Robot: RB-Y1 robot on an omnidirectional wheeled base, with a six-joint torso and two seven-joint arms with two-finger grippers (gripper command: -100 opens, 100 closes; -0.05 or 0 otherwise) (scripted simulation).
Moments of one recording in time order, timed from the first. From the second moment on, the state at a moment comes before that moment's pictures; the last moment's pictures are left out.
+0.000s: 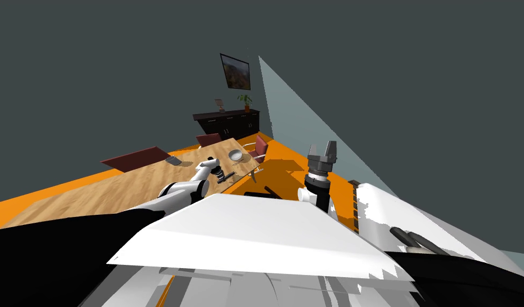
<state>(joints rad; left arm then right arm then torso) -0.42 0.48 0.28 -0.70 0.36 1.28 0.28 0.48 -0.03 -0.02 -2.29 0.10 -0.57 -0.07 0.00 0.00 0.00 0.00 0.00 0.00</state>
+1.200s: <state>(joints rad) -0.42 0.47 0.28 -0.67 0.36 1.24 0.27 0.48 -0.03 -0.02 -2.29 0.10 -0.57 -0.07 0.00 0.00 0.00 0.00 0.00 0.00</state>
